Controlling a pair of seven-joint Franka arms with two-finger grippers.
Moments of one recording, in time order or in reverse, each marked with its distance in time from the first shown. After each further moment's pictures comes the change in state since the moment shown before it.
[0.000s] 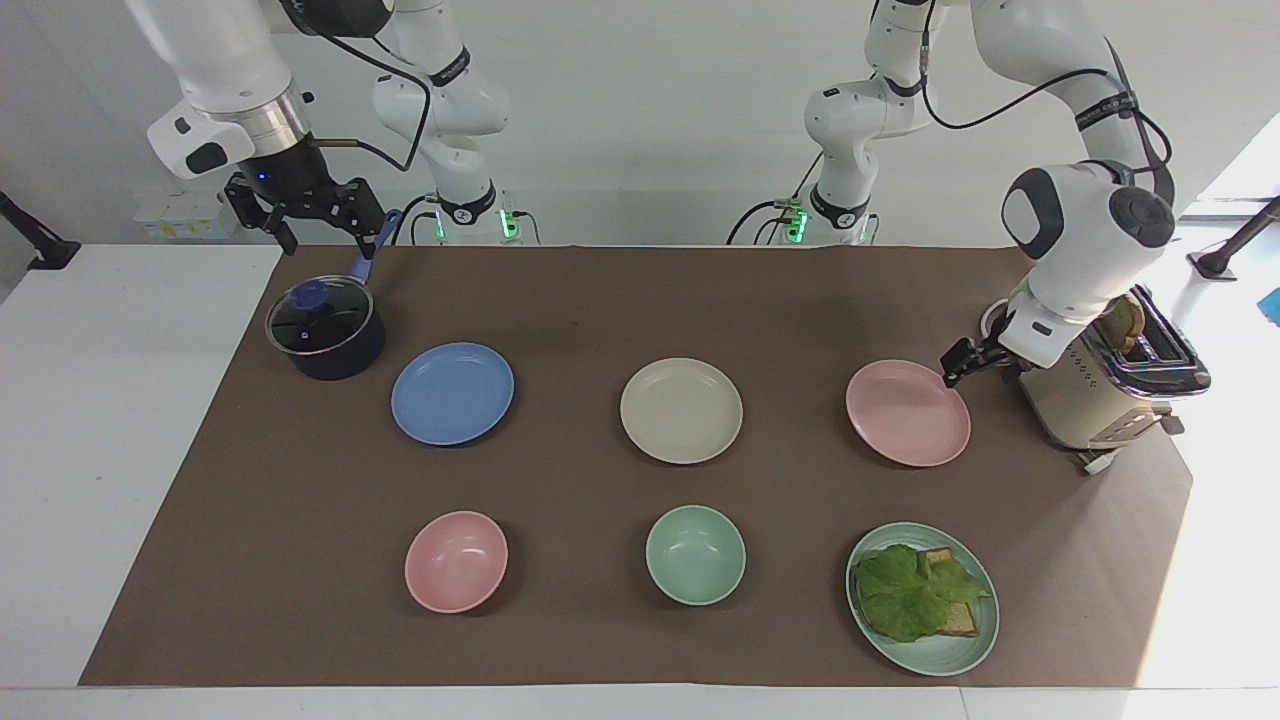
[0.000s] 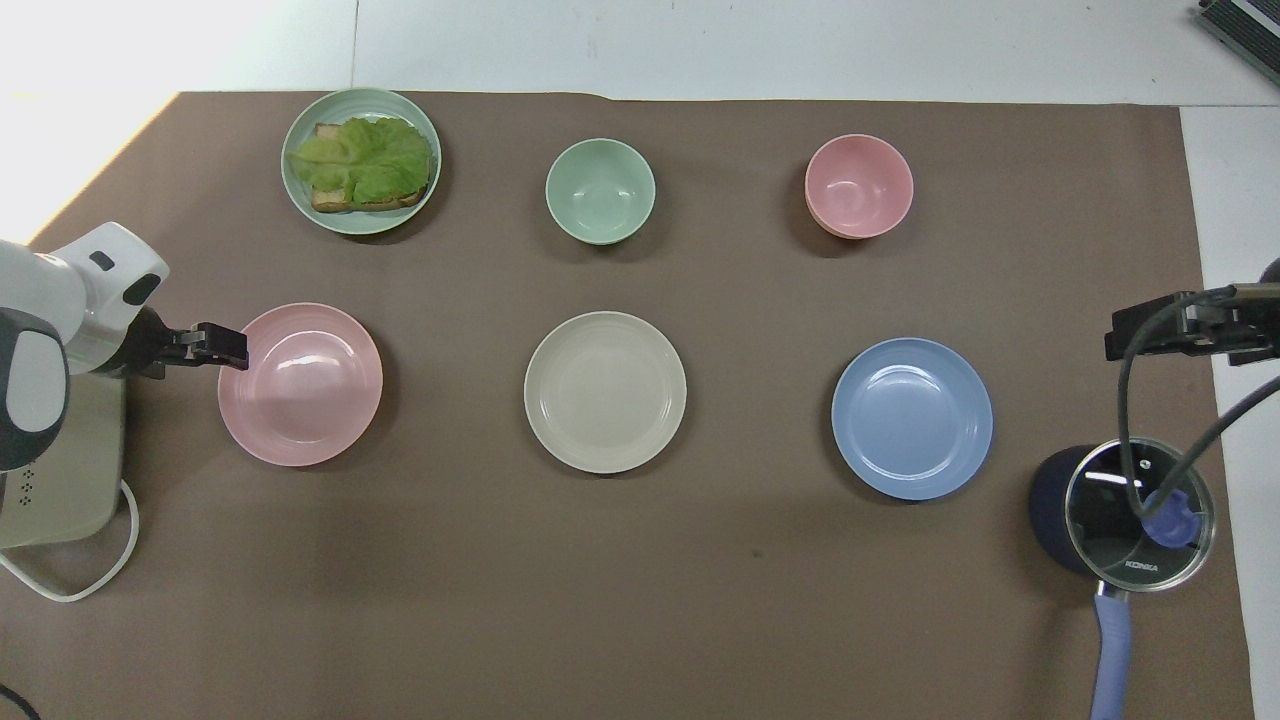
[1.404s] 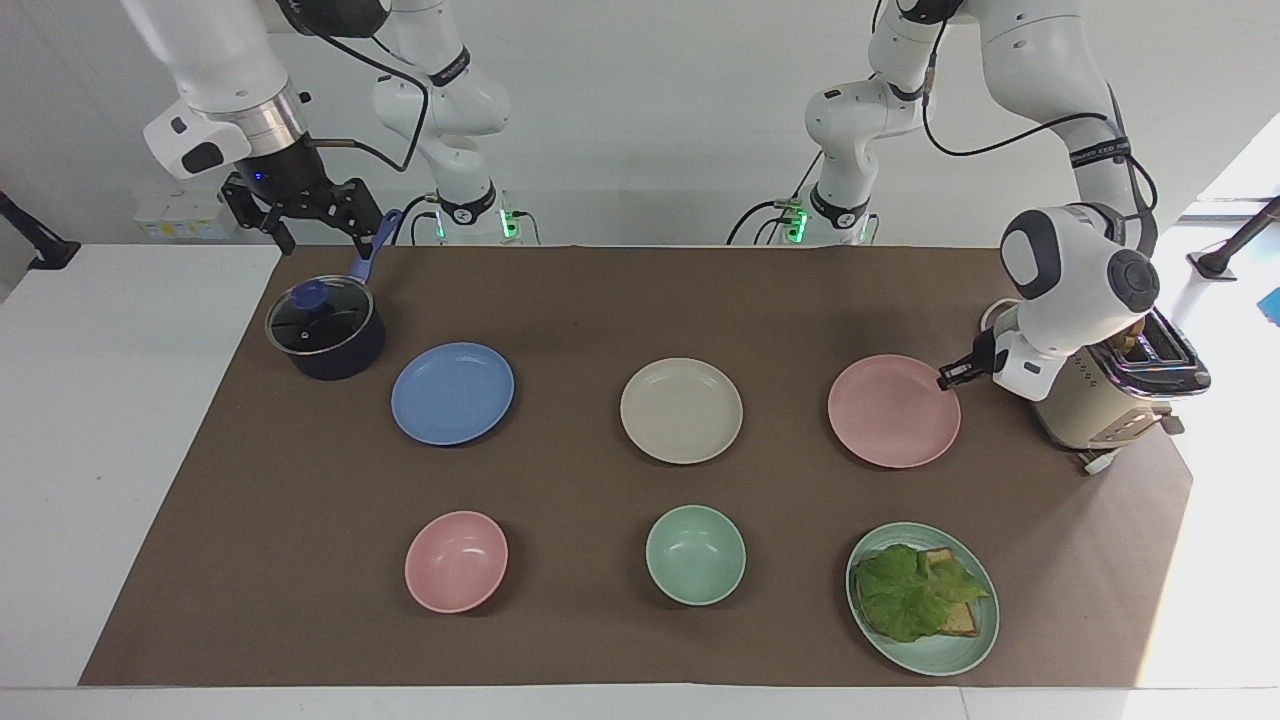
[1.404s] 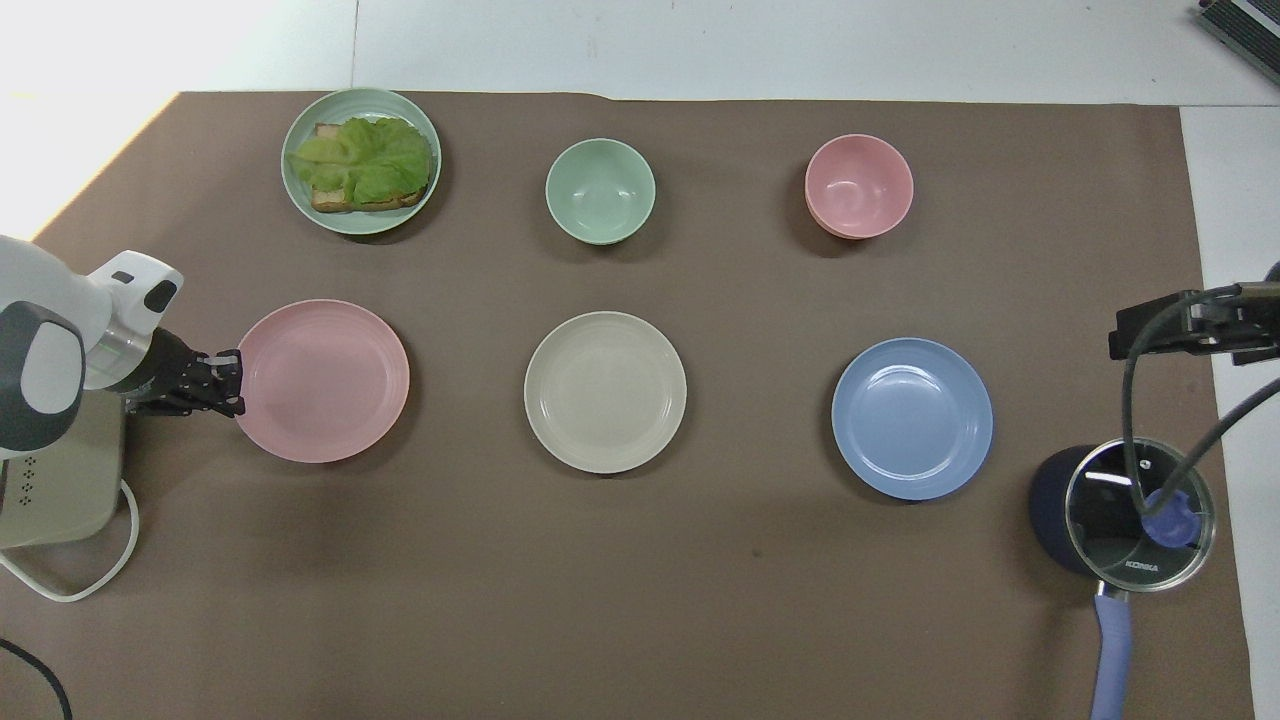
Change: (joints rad) left arm 0.037 0.040 -0.021 0.067 -0.100 -0.232 -0.196; right arm -0.002 0.000 -0.004 0.000 0.000 0.002 0.000
